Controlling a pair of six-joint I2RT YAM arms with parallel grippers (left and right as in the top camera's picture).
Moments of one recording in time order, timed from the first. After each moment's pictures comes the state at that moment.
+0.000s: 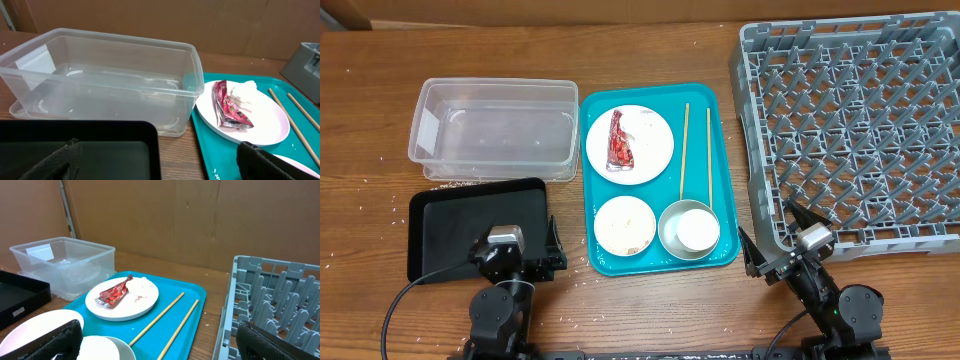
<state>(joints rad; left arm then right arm) -0.13 0.01 0.09 -0.28 -0.14 -0.15 0.15 0.01 0.02 -0.01 -0.35 -0.01</state>
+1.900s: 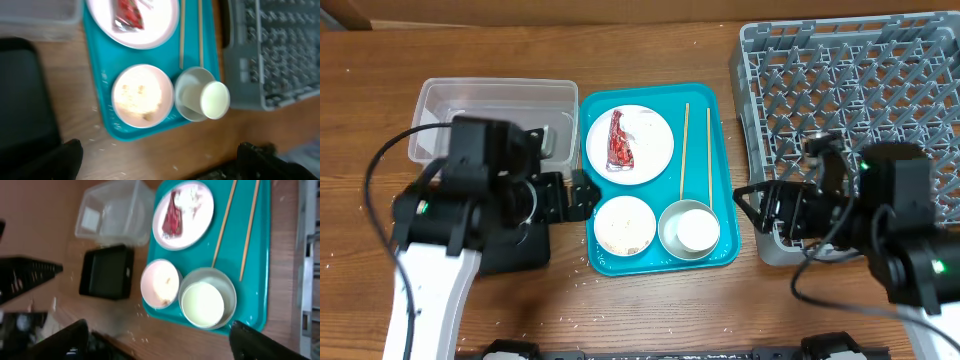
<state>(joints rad) -0.14 1.22 1.34 -1.25 0.43 -0.26 0.15 1.00 1.20 -1.09 -0.57 0.34</state>
